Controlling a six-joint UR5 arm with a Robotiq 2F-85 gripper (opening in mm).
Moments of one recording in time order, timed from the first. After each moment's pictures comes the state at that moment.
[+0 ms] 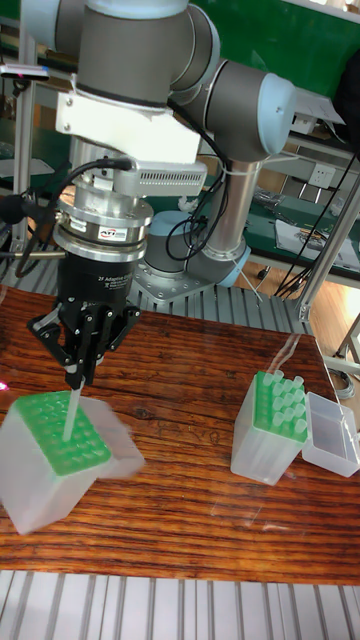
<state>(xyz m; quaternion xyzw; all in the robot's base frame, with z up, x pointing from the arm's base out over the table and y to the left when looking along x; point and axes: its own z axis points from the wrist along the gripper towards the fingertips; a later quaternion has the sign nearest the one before) 0.691 -0.115 0.244 -0.35 0.93 -0.01 0.06</state>
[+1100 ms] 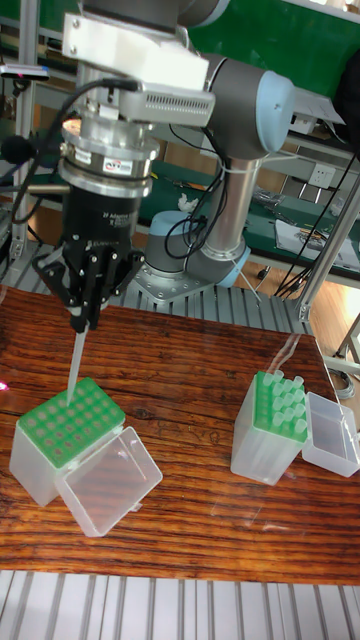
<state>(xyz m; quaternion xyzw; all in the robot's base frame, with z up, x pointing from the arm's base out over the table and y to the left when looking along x) 0.649 -0.126 0.294 -0.35 0.94 -0.01 0.03</state>
